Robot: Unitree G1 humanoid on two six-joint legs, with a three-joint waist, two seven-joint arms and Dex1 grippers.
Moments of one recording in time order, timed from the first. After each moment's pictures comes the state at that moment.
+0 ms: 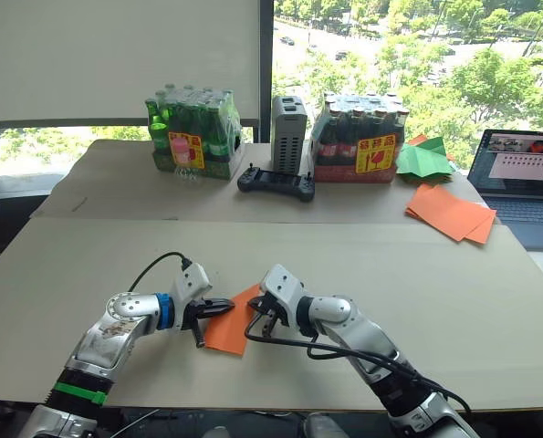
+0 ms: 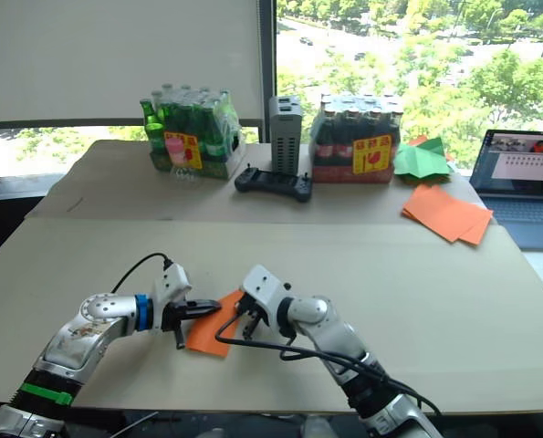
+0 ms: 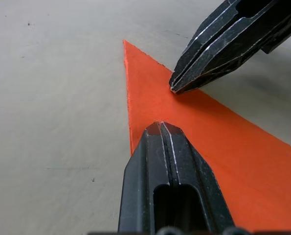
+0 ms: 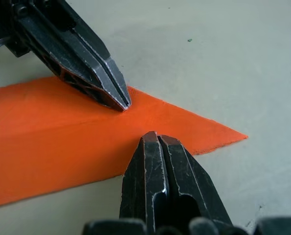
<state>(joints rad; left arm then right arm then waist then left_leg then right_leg) -0.29 0.64 -0.14 0.00 -0.27 0.39 -0.99 -0.46 -0.23 0.46 -0.04 0.02 0.52 0.62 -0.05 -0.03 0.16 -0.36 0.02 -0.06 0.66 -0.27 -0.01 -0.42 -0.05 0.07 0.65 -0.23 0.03</state>
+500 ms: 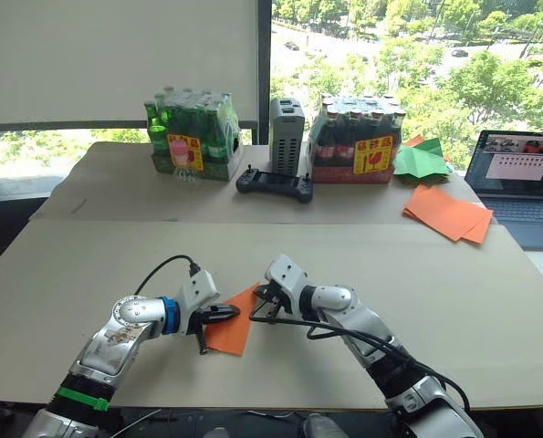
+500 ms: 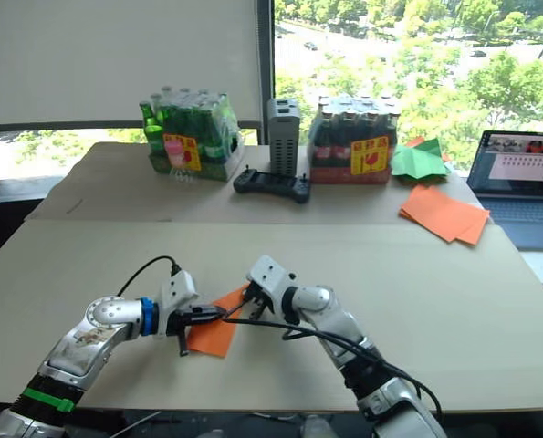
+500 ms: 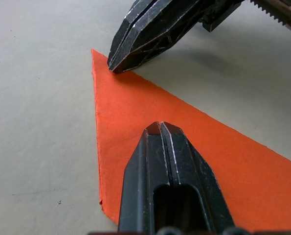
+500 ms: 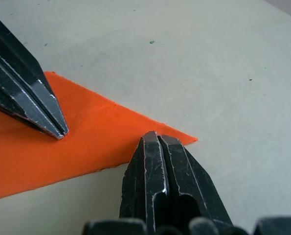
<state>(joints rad) -0.27 0.65 -0.18 -0.03 -0.23 0.35 -0.99 -0.54 -0.21 0.41 0.14 0.01 0.43 0.62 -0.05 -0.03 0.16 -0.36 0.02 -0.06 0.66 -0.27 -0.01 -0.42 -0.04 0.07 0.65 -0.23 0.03</state>
